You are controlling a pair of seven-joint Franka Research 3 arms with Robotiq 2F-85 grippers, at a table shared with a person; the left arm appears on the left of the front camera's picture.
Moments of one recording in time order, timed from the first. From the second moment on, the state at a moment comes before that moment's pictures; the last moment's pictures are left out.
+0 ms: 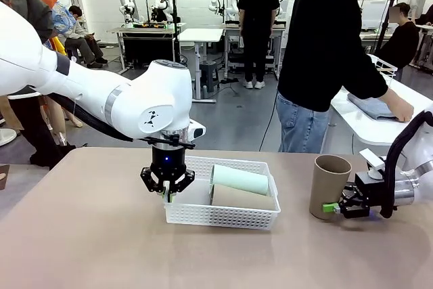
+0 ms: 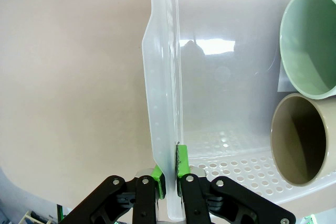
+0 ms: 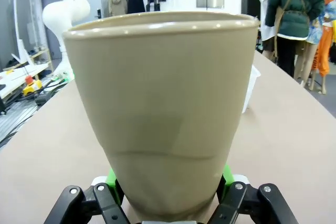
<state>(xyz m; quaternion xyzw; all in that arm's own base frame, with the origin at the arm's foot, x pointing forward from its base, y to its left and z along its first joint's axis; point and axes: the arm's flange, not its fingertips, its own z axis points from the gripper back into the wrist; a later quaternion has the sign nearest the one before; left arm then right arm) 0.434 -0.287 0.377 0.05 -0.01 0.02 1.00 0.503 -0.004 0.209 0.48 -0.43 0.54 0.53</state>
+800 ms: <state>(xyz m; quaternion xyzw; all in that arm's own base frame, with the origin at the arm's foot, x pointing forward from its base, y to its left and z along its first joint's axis) 0.434 -0.287 0.377 0.05 -0.01 0.02 1.00 0.450 0.003 0.419 0.42 -0.44 0.49 0.63</state>
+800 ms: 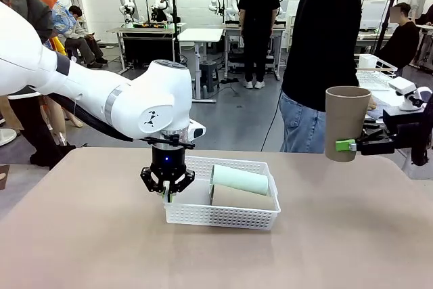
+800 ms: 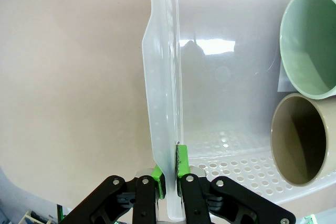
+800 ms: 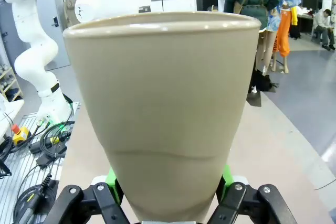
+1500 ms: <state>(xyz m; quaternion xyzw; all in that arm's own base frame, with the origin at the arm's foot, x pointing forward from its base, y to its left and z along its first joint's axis) 0.434 -0.287 0.377 0.05 -0.01 0.02 1.00 0.449 0.012 0.417 0.41 -0.43 0.51 0.62</state>
